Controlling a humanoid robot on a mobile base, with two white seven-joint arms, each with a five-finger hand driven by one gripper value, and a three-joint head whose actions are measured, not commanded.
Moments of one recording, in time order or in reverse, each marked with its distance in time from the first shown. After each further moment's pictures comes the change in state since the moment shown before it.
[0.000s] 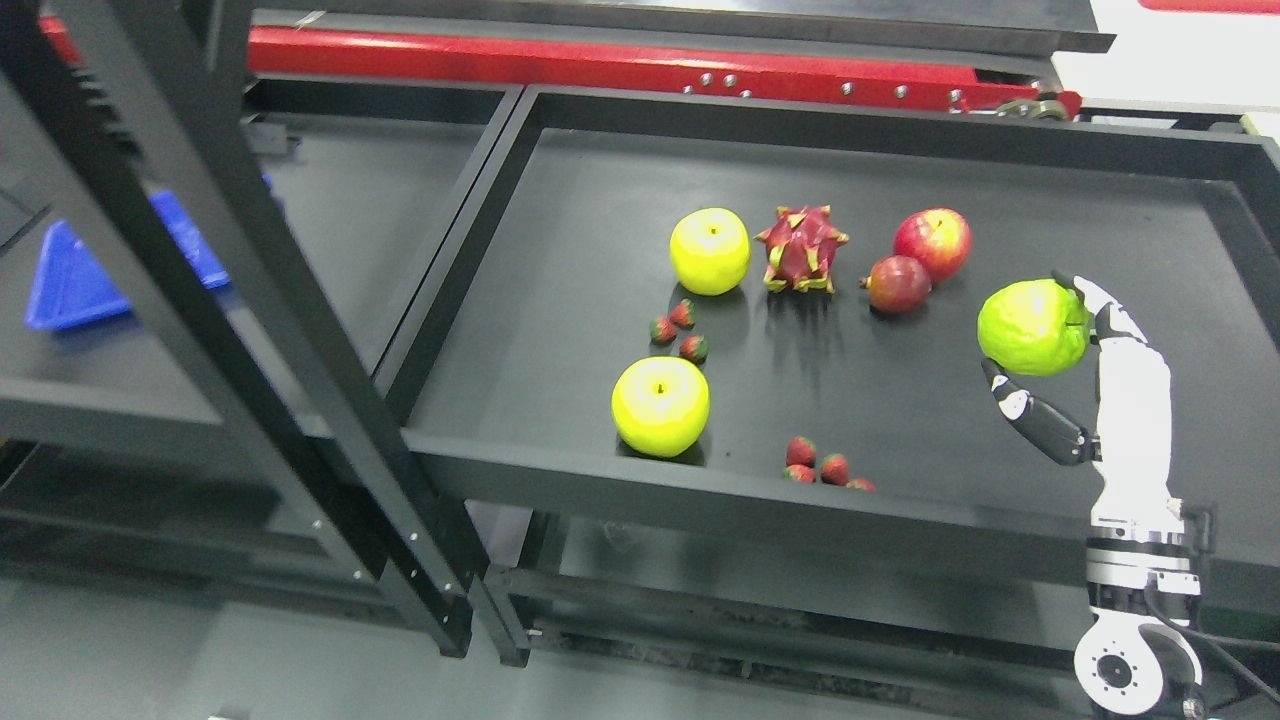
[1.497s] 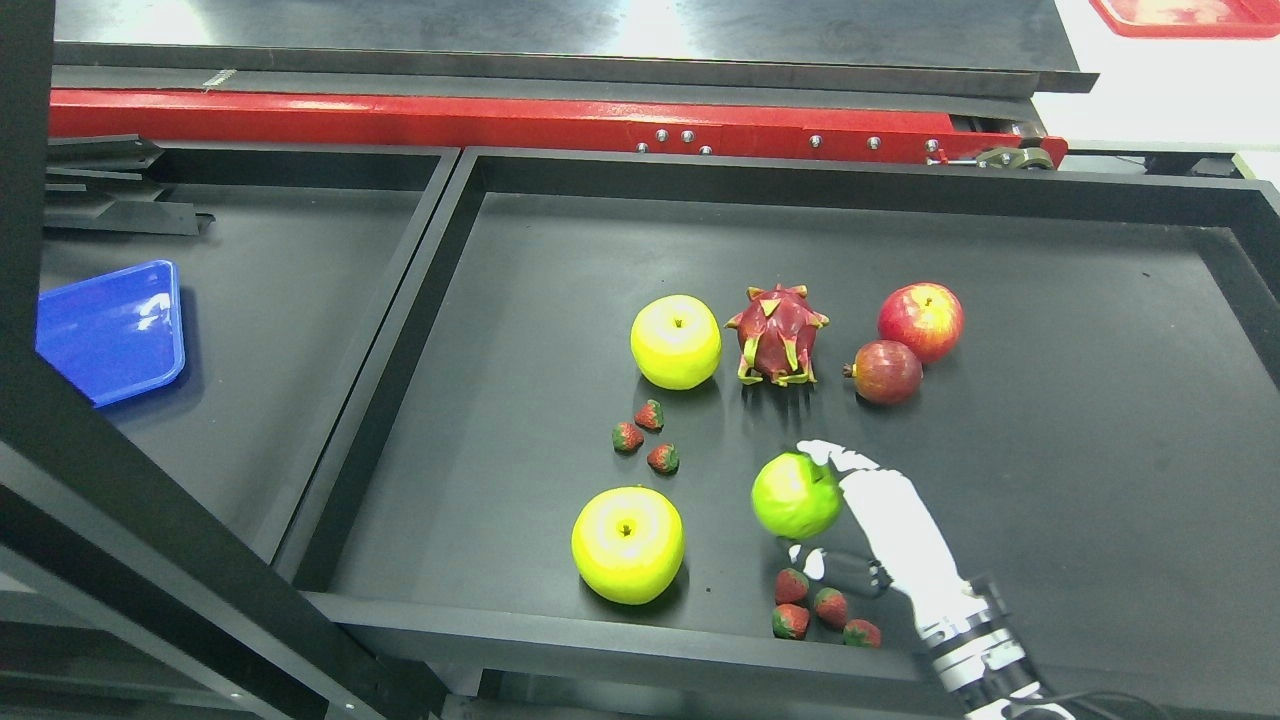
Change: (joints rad) left arm 0.000 0.000 0.000 0.000 0.000 0.000 -0.001; right arm 0.168 -0.057 0.328 0.021 0.041 -0.044 0.255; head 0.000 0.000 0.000
